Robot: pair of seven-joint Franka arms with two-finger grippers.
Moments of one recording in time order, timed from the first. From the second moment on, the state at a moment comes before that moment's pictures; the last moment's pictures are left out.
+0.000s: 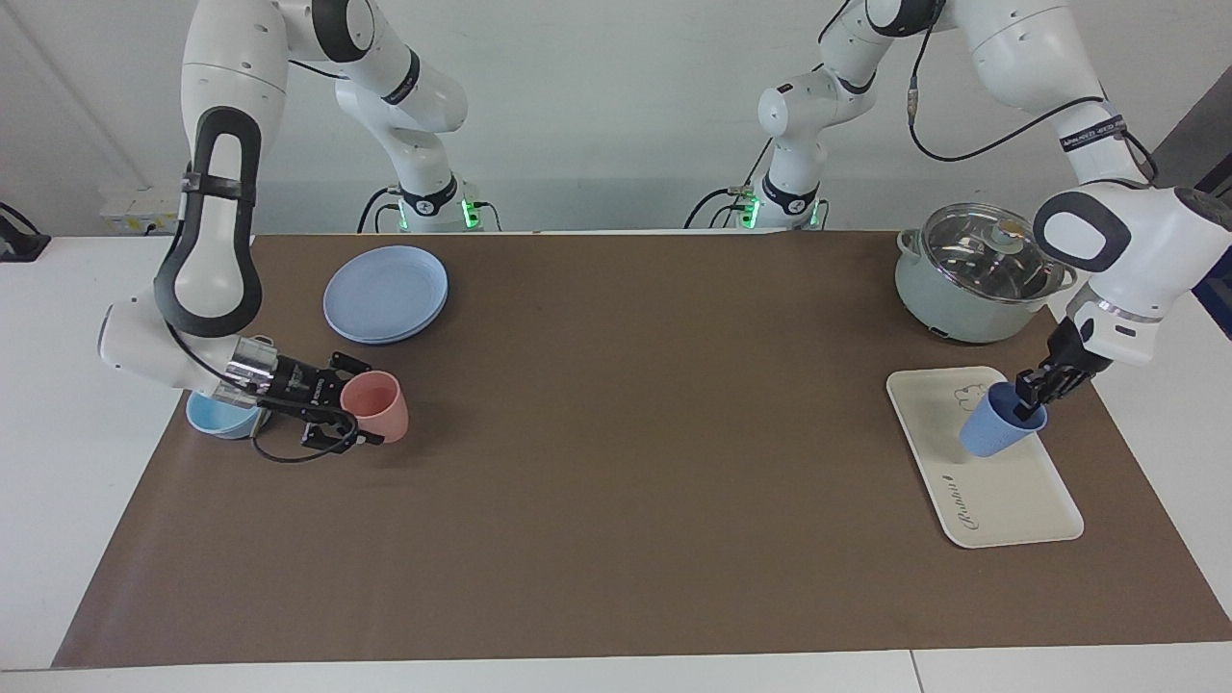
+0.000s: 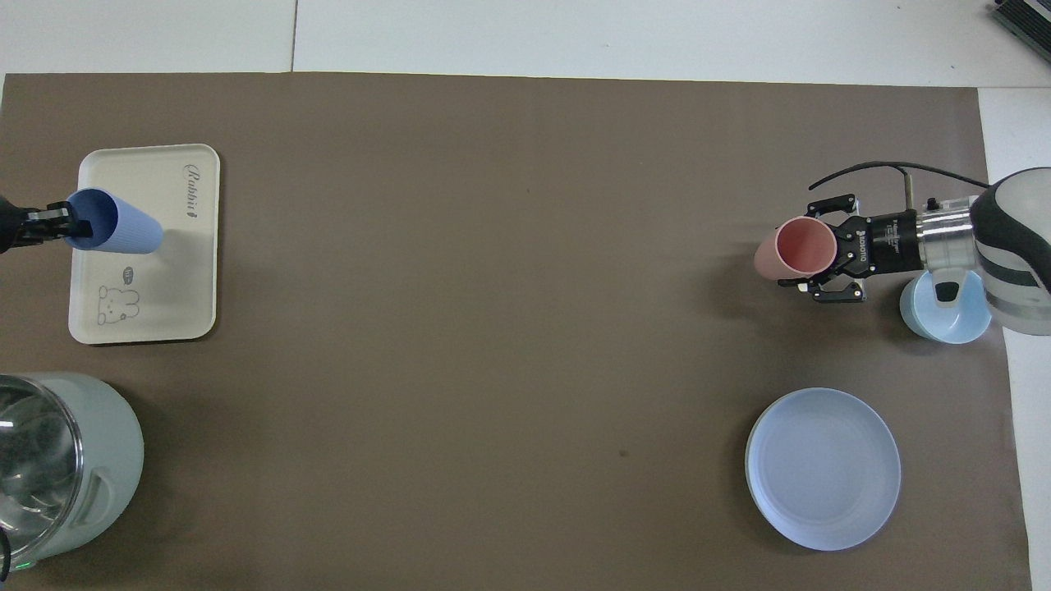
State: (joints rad) left arm 0.34 0.30 -0.08 -1.83 -0.22 2.29 0.22; right arm -0.28 0.44 0.03 -1.80 0.86 1.86 0.94
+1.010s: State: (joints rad) left arm 0.14 0.17 -0.12 -1.68 -0.03 1.97 0.21; right arm -0.34 0.51 0.02 -1.79 0.86 1.95 0.85
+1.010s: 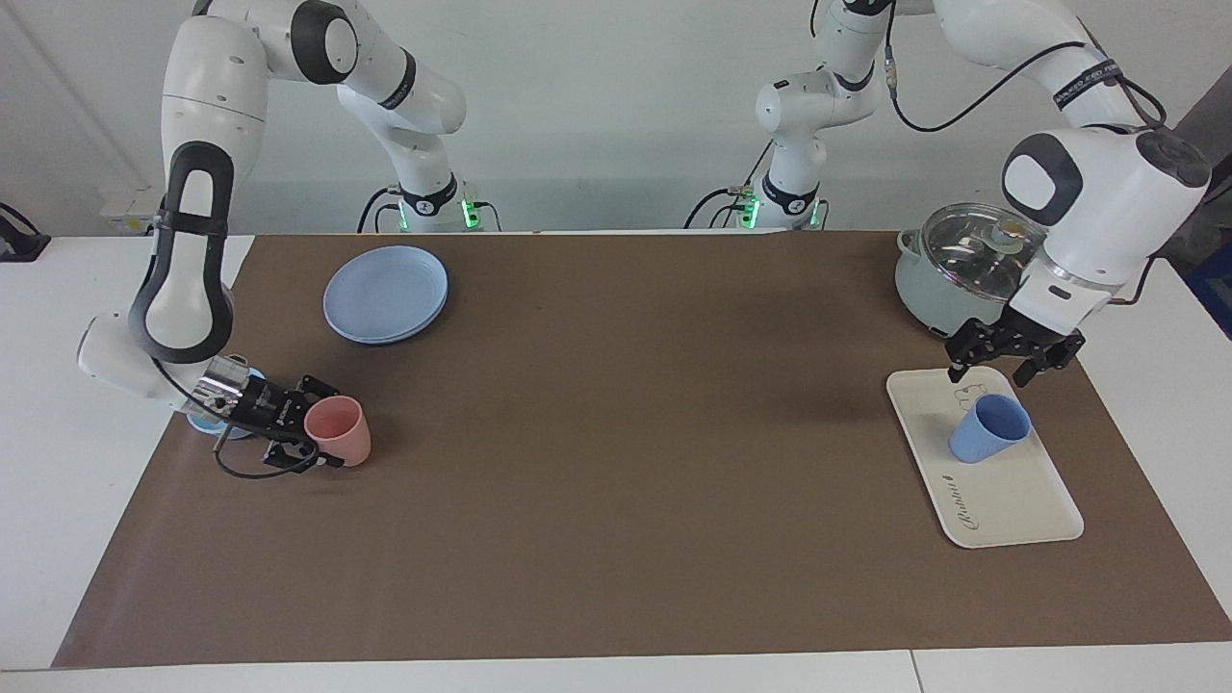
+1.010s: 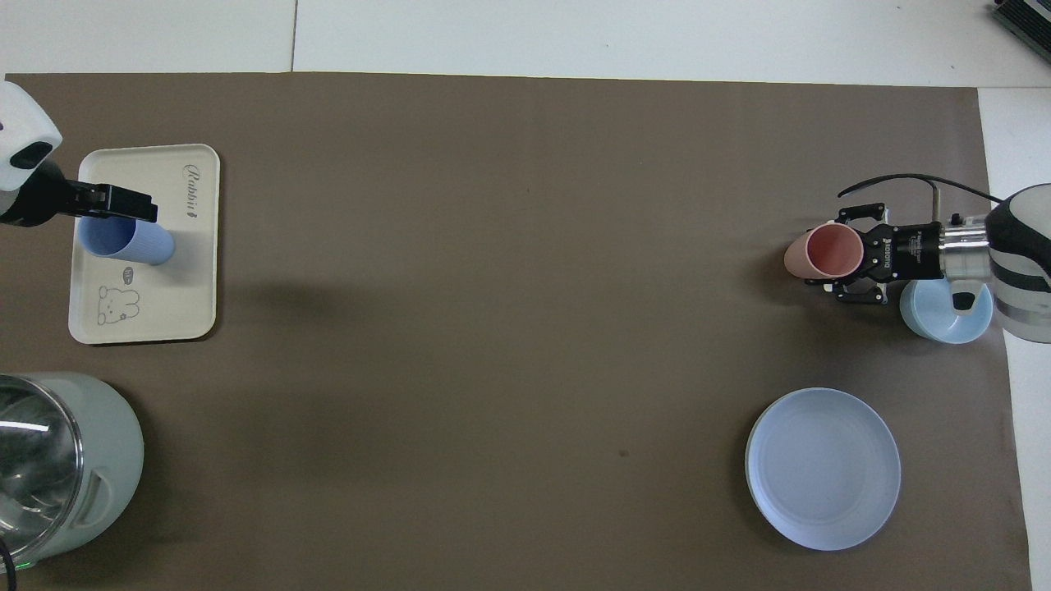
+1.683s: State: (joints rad) left arm -0.10 0.13 -0.12 -1.64 0.01 1.82 -0.15; right arm -0.35 0.50 -0.01 -1.78 0.75 2.04 0.77
